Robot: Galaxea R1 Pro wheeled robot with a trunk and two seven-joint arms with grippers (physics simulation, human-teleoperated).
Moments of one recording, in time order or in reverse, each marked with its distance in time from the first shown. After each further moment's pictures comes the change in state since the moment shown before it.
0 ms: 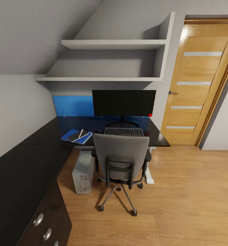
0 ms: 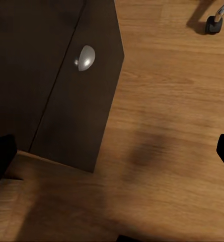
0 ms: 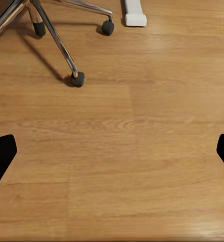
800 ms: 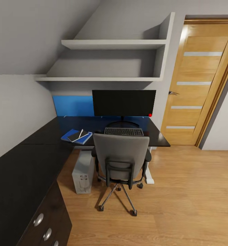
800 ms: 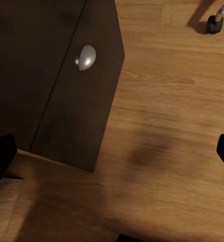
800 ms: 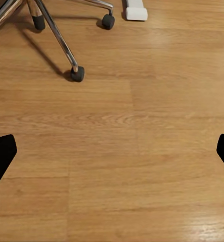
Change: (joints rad) left arm 0.000 0.001 0.002 0.000 0.001 0.002 -0.001; right arm 0.000 0.000 0.000 0.000 -0.001 0.022 0.002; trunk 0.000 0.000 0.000
